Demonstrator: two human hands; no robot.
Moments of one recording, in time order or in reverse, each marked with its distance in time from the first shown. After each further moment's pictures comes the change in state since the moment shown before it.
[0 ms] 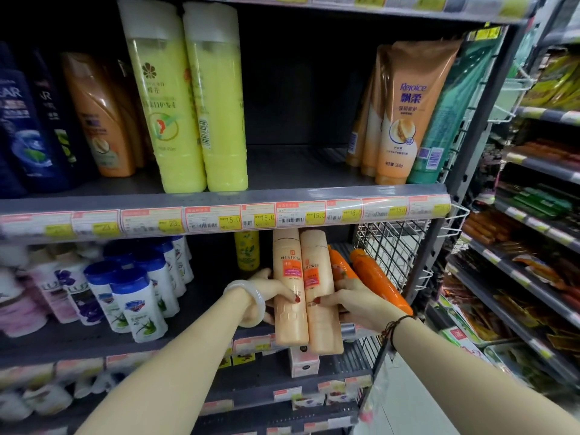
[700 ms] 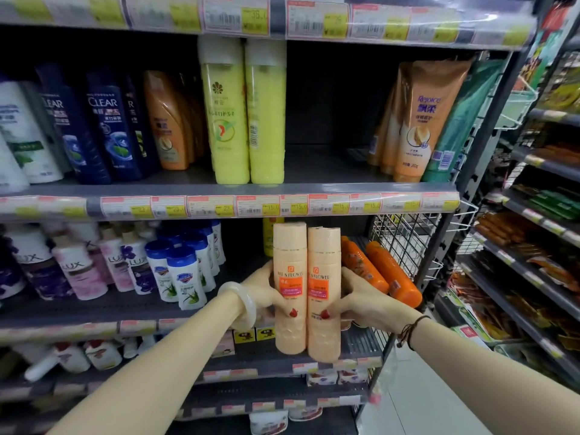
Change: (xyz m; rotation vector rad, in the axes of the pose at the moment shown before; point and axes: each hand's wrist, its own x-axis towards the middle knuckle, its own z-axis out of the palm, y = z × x) left_hand -0.087 -0.036 -0.041 0.217 -0.043 0.266; right_hand -0.070 -0.008 0.037 -0.066 -0.221 -0.164
